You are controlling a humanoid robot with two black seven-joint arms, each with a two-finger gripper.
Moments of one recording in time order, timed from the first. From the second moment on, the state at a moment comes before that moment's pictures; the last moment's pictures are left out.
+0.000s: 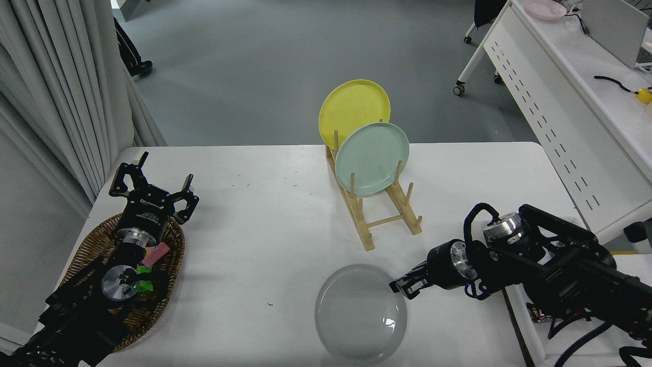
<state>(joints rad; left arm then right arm) -0.50 0.25 -1.08 -0.52 0.10 -0.58 -0.44 0.79 -0.32 0.43 0.96 0.98 -0.79 -0.47</state>
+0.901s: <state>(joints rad) -0.50 0.25 -1.08 -0.52 0.10 -0.58 -0.44 0.79 -0.28 0.45 0.93 0.95 -0.79 -0.47</state>
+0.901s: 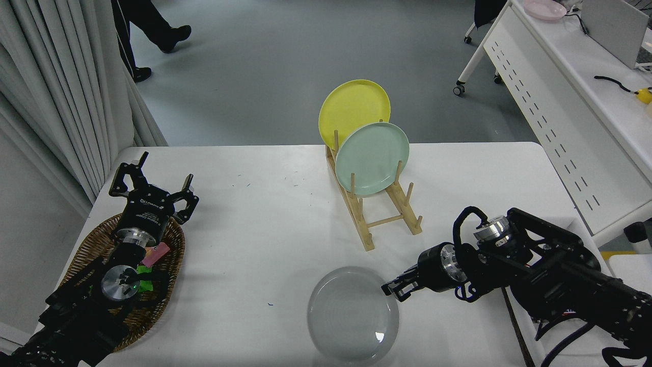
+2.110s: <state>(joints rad) -0.50 0.25 -1.08 -0.52 0.10 -0.58 -0.44 0.86 -0.25 0.69 1.10 0.53 -0.19 -0.26</state>
